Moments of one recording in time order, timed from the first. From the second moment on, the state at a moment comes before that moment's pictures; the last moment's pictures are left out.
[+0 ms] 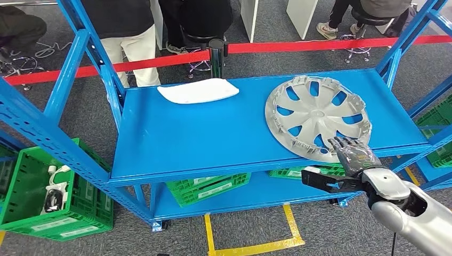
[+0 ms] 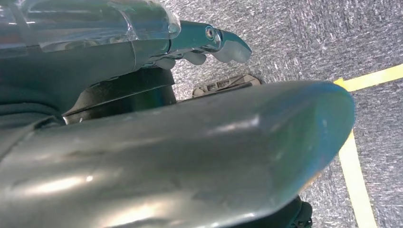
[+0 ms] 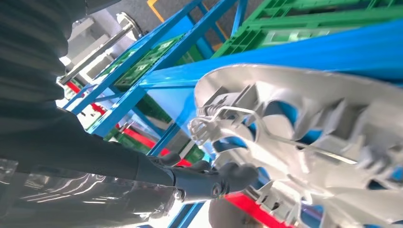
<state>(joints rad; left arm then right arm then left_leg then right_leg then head) -0.13 -0.06 -1.12 -0.20 0.87 0.11 0.10 -0.23 -0.98 0.62 -1.73 0.64 0.31 0.69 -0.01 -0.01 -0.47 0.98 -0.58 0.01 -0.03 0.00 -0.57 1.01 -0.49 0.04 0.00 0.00</state>
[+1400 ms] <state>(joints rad) -0.13 -0.06 -1.12 -0.20 0.86 0.11 0.10 -0.04 -0.96 0.30 -1.84 0.75 0.13 0.58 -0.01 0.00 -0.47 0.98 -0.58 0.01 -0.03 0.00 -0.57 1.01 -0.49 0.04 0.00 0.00</state>
